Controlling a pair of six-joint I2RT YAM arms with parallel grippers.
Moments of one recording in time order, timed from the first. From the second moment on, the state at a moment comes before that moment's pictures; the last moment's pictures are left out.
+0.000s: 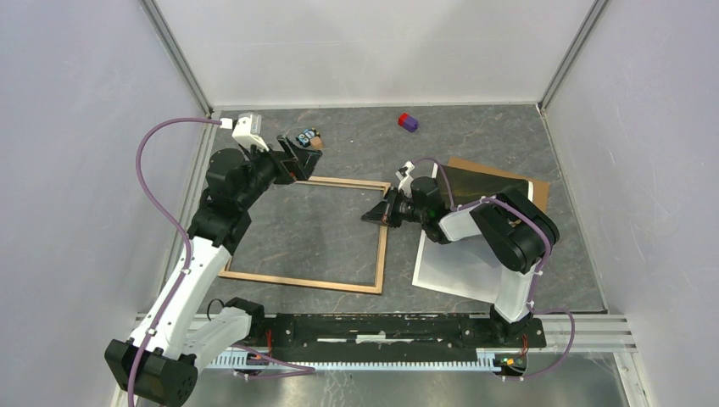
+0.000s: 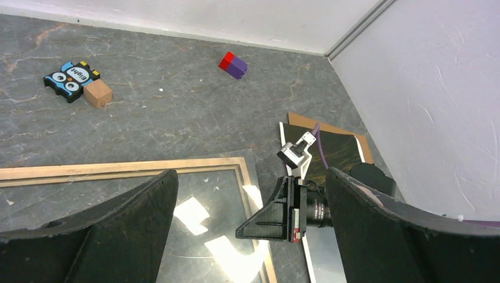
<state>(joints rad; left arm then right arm) -0.29 0.94 0.94 -0.12 0.19 -0.49 0.58 1.87 0.73 0.72 -0.52 1.00</state>
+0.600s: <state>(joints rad) -0.29 0.94 0.94 -0.12 0.19 -0.49 0.58 1.90 0.72 0.73 -0.57 0.99</state>
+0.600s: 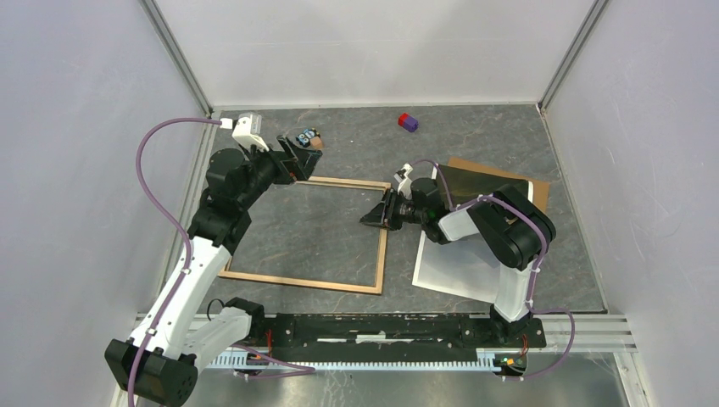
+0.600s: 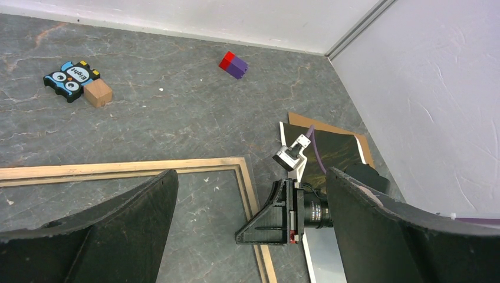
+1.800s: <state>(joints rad) -0.28 0.95 0.94 -0.12 0.22 -0.49 0.67 1.88 0.54 1.00 -0.42 1.18</state>
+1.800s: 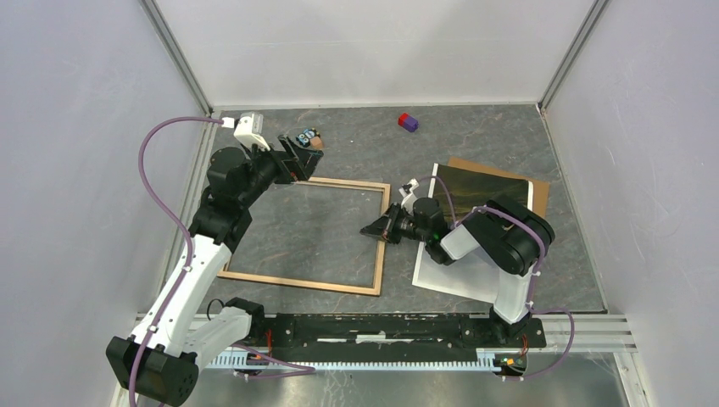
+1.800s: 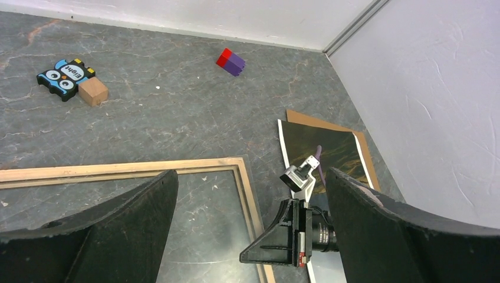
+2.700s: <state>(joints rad) -0.26 0.93 0.94 -0.12 0.22 -0.49 0.63 1.72 0.73 0.97 -0.62 1.30</state>
